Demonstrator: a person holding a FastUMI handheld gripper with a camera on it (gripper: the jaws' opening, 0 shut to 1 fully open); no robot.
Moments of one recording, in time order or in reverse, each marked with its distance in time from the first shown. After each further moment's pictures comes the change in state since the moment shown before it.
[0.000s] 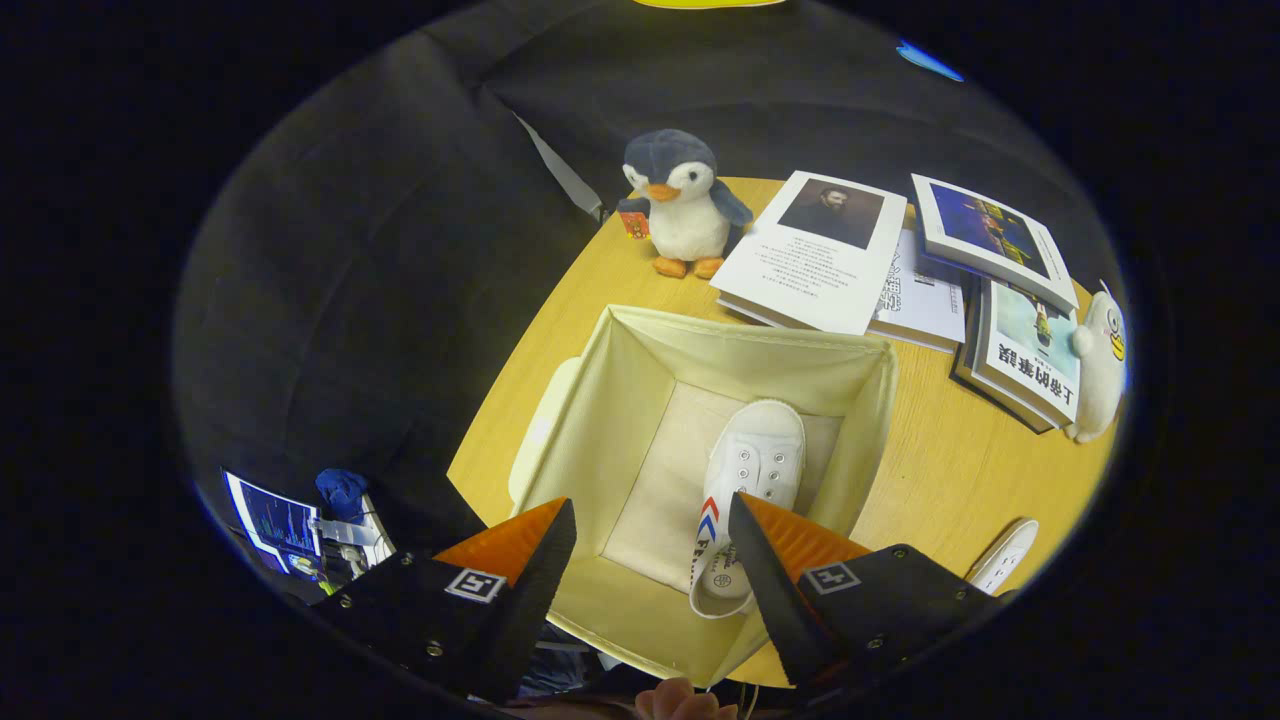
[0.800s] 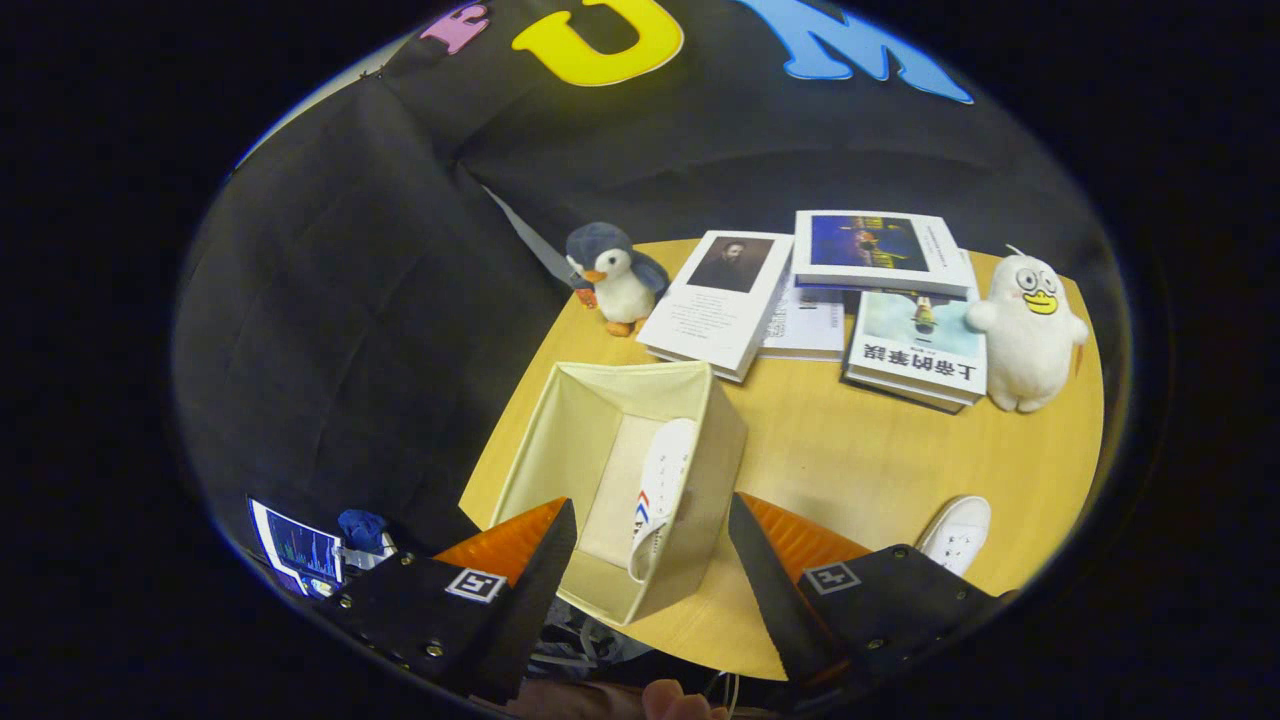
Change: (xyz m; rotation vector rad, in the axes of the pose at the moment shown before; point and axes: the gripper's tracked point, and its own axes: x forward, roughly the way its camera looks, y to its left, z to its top) arm -0.112 -0.092 -0.015 0.114 -0.193 -0.032
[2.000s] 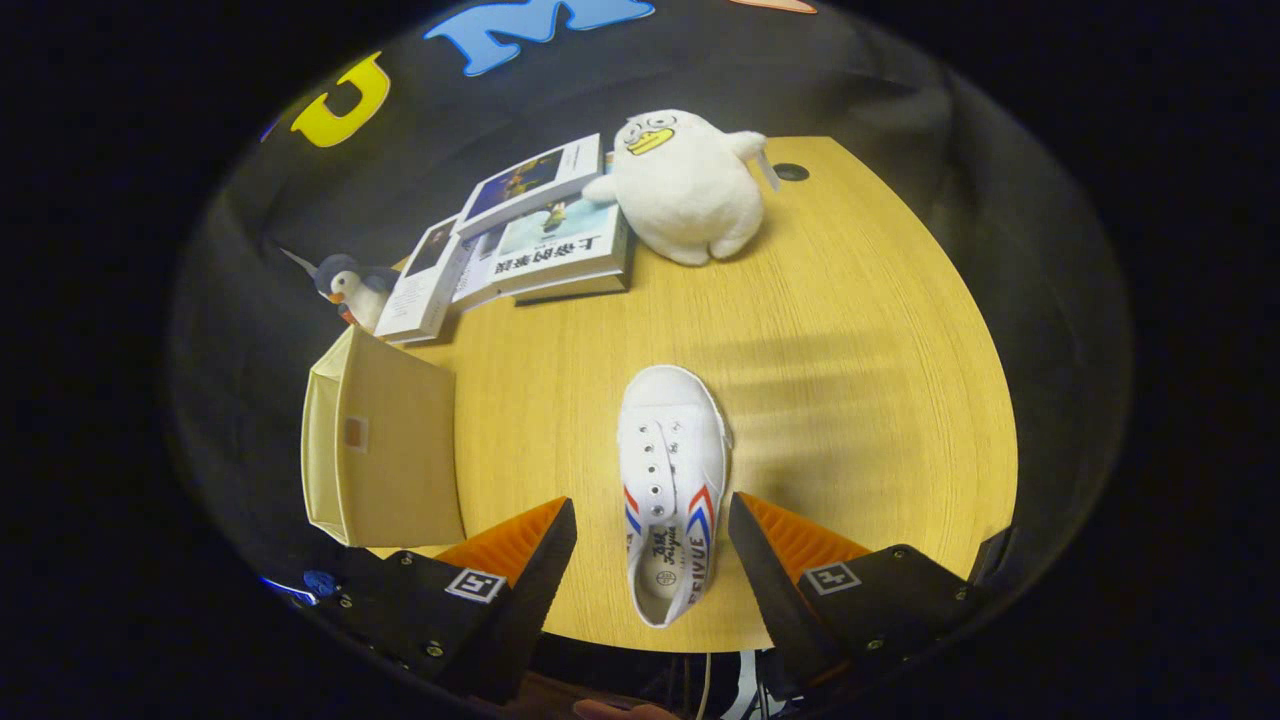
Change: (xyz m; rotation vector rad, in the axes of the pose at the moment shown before) arm -0.064 -0.243 -0.145 0.341 0.055 -0.358
